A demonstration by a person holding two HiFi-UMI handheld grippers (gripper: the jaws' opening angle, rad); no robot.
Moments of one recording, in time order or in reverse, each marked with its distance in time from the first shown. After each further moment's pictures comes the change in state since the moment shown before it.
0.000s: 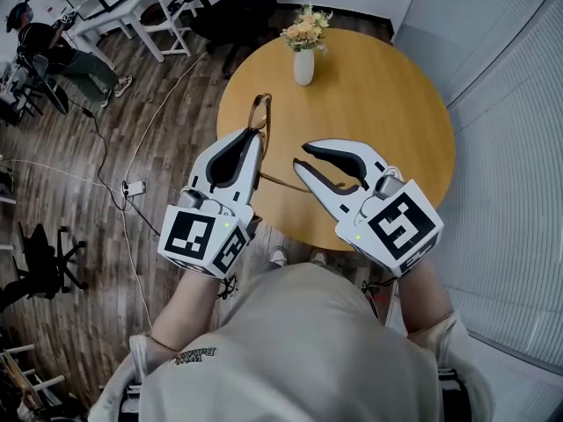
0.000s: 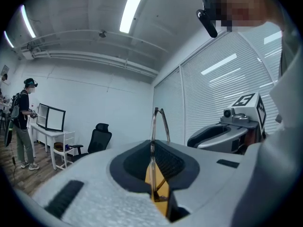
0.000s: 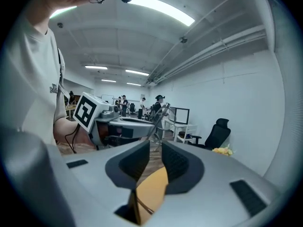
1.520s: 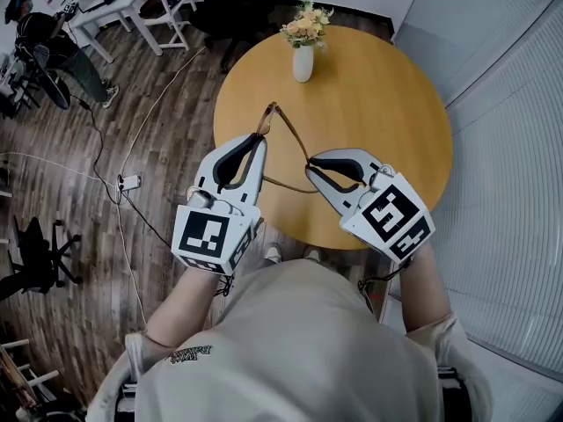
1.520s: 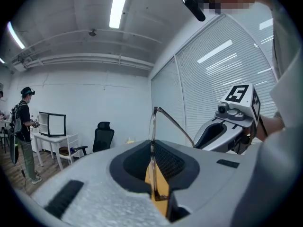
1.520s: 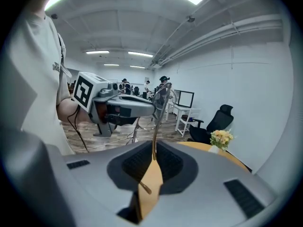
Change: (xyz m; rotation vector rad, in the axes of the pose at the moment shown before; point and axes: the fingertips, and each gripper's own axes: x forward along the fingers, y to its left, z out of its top) left arm 0.000 -0.004 -0.030 0.110 0.089 0.010; right arm 0.004 -0.001 -0.064 -0.020 0.225 0.060
